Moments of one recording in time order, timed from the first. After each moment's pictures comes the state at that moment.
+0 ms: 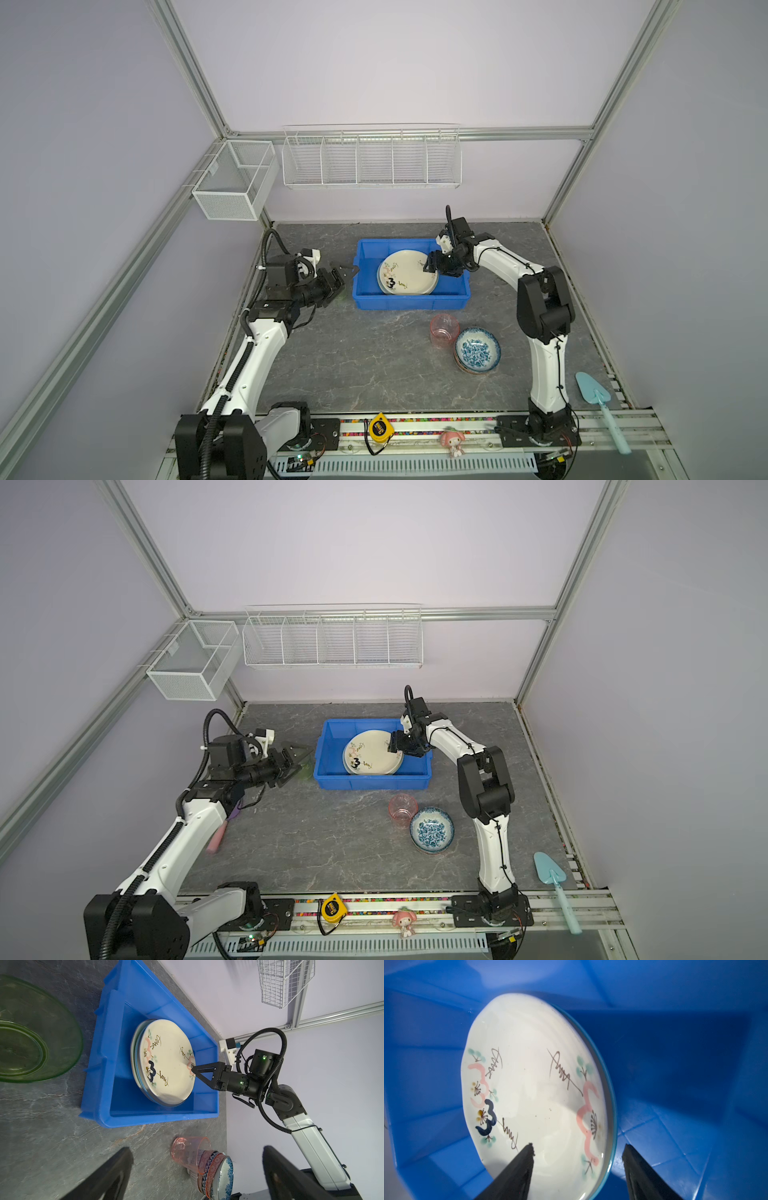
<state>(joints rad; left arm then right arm) -0.07 1.13 0.84 -0.27 0.76 -0.81 0.39 2.14 1.73 -0.71 -0.32 0.40</state>
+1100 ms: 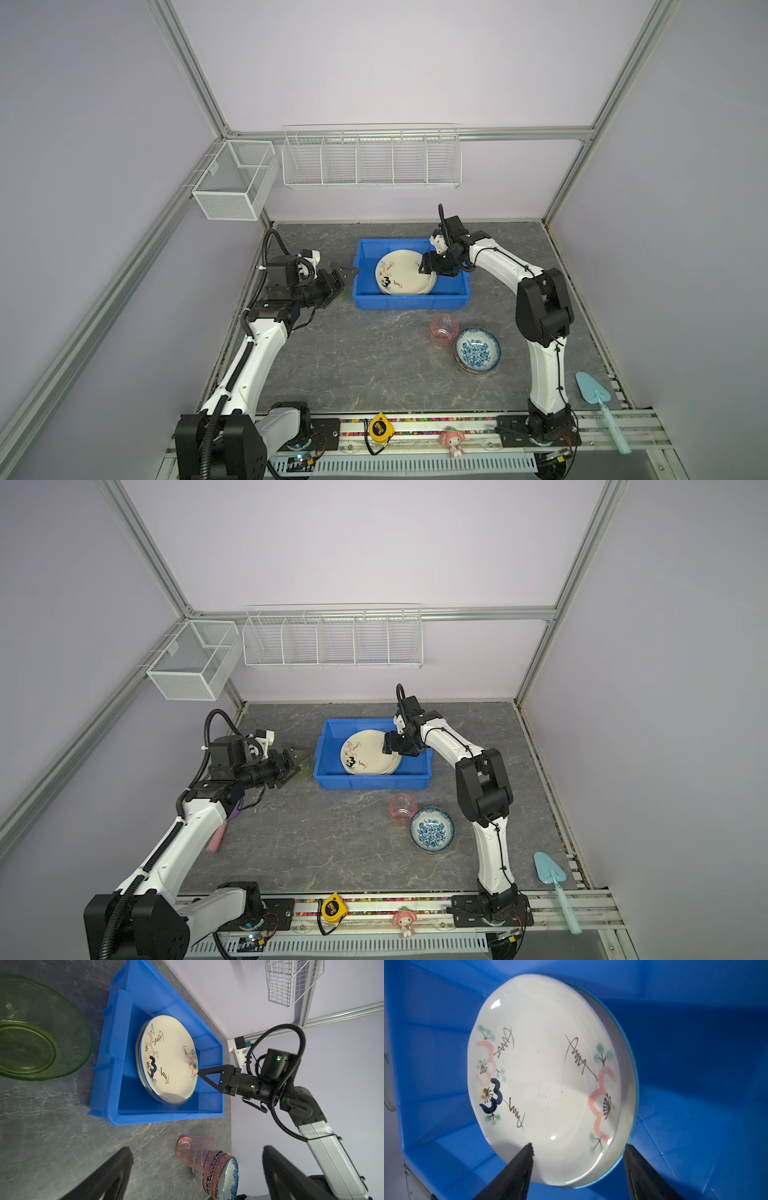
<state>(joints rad) -0.07 1.13 0.85 -0.32 0.73 -0.77 0.44 2.10 1.77 -0.78 -0.29 0.36</state>
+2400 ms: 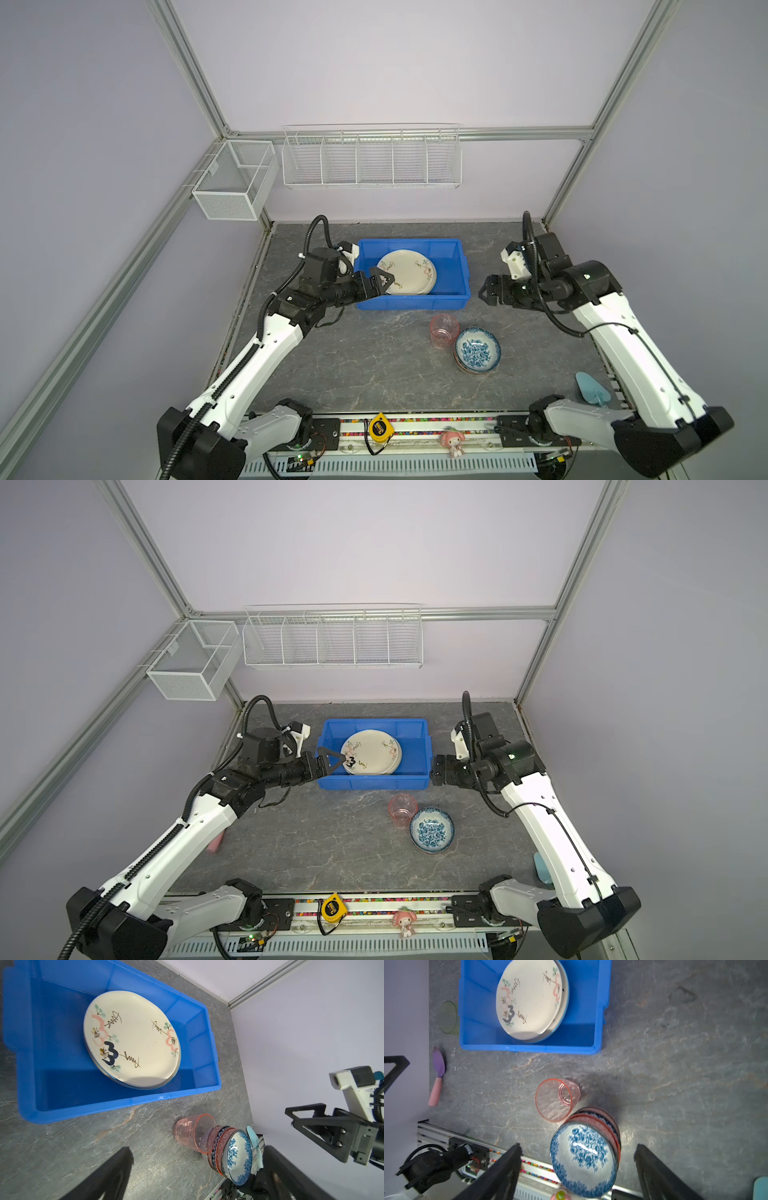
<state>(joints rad) -0.47 1.14 1.03 -0.47 0.44 -0.68 0.38 1.17 1.40 -1.29 -0.15 0.41</state>
